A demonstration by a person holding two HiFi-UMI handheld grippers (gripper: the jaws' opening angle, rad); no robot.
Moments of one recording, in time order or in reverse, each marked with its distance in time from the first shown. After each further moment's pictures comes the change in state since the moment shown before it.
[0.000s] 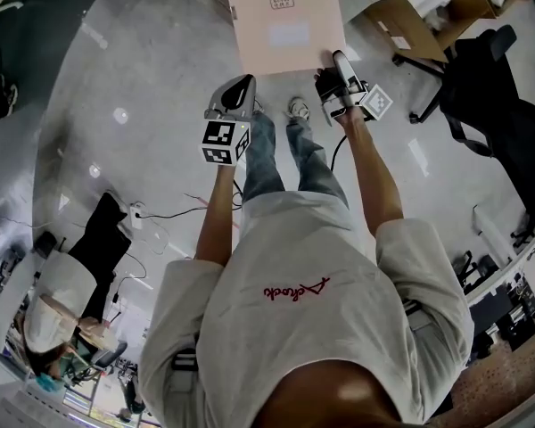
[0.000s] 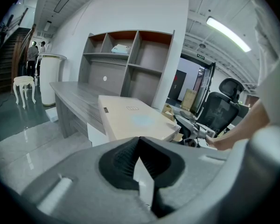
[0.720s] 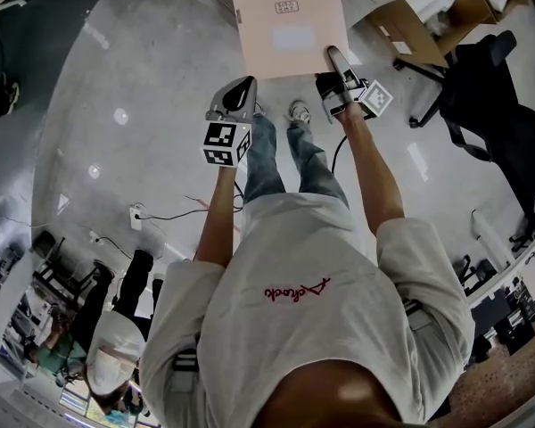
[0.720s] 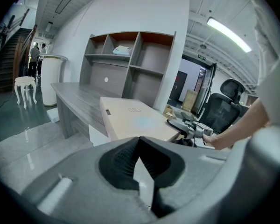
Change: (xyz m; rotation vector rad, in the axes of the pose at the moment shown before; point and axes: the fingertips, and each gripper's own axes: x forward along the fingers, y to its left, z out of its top) left arm 0.000 0.007 0.005 -0.005 -0.012 0.011; right arm 0.018 -0.011 0.002 -0.014 0.030 -0.068
